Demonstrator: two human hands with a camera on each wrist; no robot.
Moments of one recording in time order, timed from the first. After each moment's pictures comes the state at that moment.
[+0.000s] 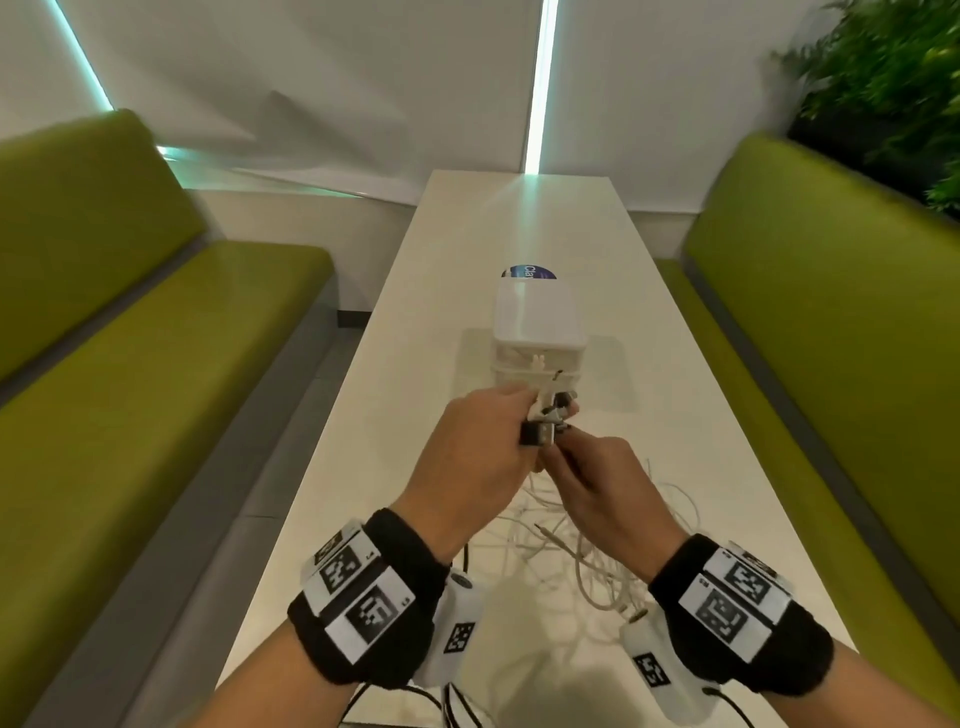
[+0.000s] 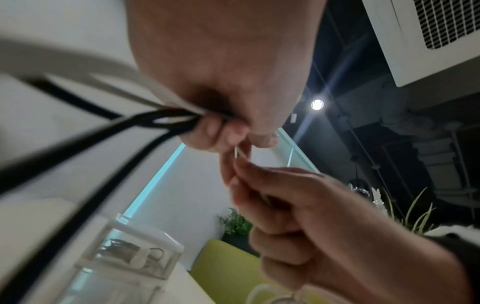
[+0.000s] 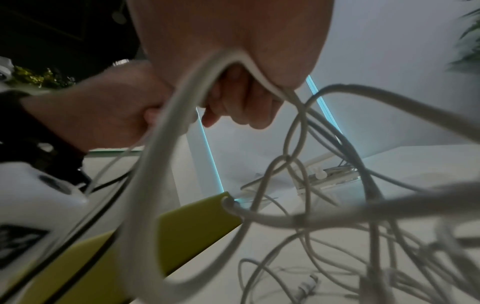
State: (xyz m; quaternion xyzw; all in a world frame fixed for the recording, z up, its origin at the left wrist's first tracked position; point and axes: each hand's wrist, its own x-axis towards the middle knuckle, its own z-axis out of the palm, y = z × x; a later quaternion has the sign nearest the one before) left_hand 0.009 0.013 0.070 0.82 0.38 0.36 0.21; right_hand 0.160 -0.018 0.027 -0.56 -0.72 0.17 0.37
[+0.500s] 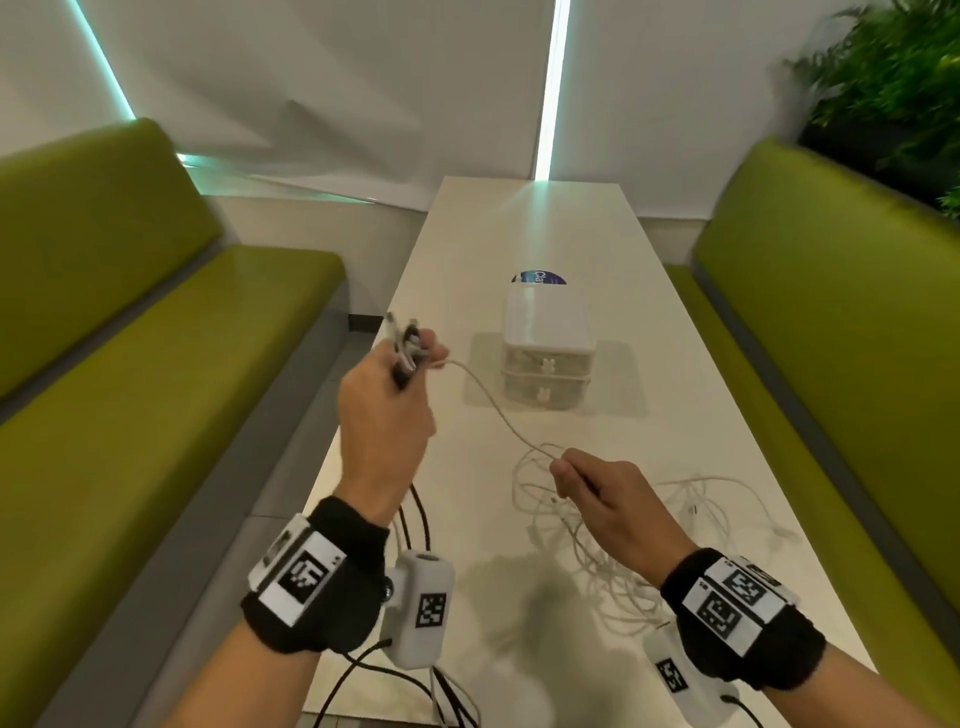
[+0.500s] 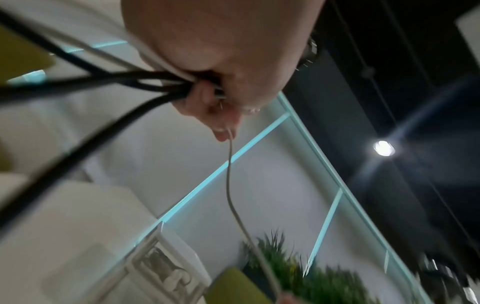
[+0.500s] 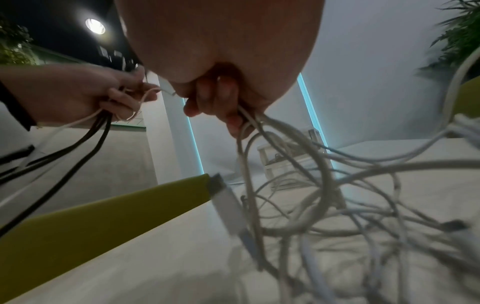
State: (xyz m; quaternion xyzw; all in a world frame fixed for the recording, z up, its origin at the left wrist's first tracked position) left_hand -0.038 0.033 0.076 0.57 0.51 0.57 0.30; right_hand 0.175 -0.019 -0.001 -0.55 -0.73 0.21 0.35
